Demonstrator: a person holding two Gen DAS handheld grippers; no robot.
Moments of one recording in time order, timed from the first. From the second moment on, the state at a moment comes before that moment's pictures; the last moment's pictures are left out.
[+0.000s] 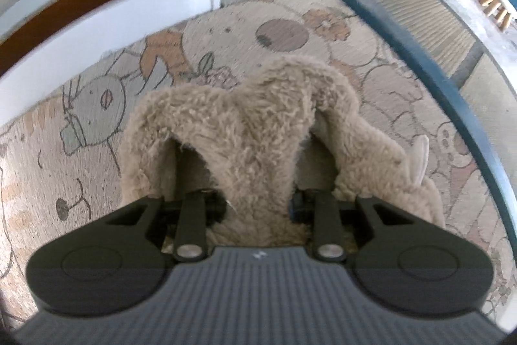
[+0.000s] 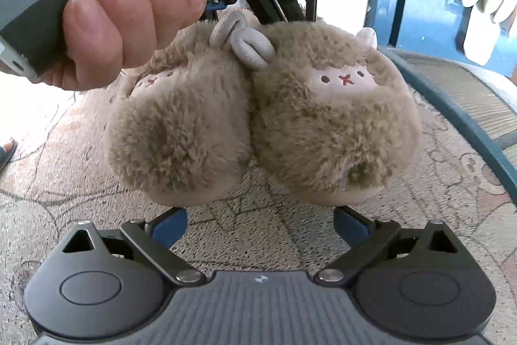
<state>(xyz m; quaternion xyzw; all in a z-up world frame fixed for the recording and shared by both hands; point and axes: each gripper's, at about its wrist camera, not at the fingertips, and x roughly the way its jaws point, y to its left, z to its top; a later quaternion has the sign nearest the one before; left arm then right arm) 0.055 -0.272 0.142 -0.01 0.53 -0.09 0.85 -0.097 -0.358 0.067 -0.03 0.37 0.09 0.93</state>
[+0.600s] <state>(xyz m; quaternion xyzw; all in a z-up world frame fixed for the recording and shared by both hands) 0.026 -0.307 0.268 -0.01 0.41 -0.14 0.90 -0.112 -0.390 0.152 -0.05 0.26 0.04 0.96</state>
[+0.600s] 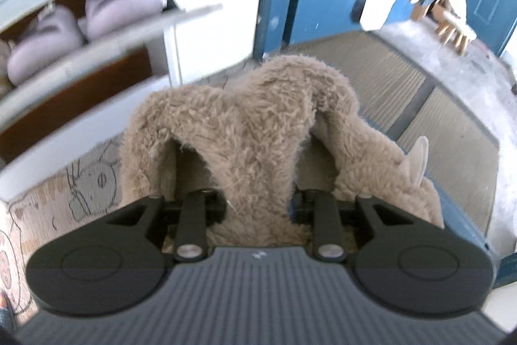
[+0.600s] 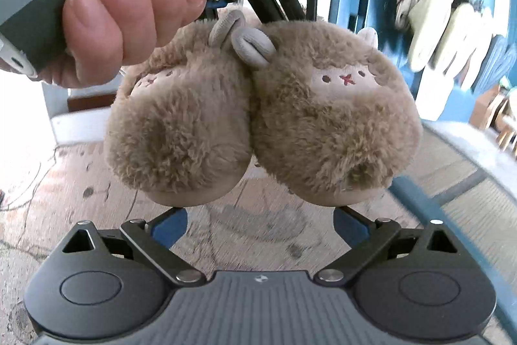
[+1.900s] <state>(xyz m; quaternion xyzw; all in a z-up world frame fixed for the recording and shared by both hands) -0.032 -0.207 0.615 -0.12 0.20 -0.17 0.96 -0.151 -0.335 0.511 -0.23 0.08 0.00 0.97</state>
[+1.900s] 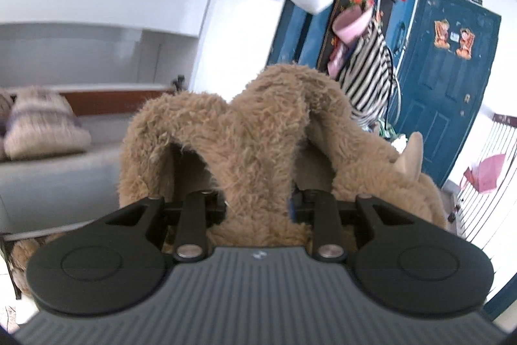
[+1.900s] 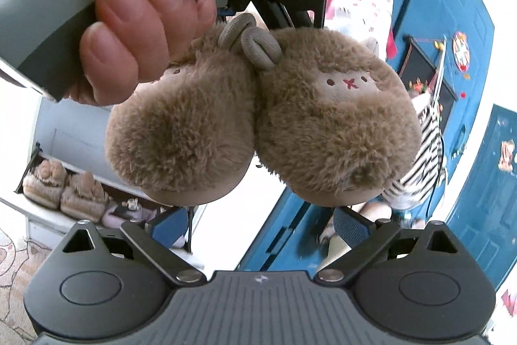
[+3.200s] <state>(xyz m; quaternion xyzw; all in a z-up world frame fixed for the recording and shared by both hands) 0.162 -0.146 0.633 -0.17 0.36 -0.06 0.92 0.030 -0.343 0.599 -0.19 0.18 0.18 0.95</state>
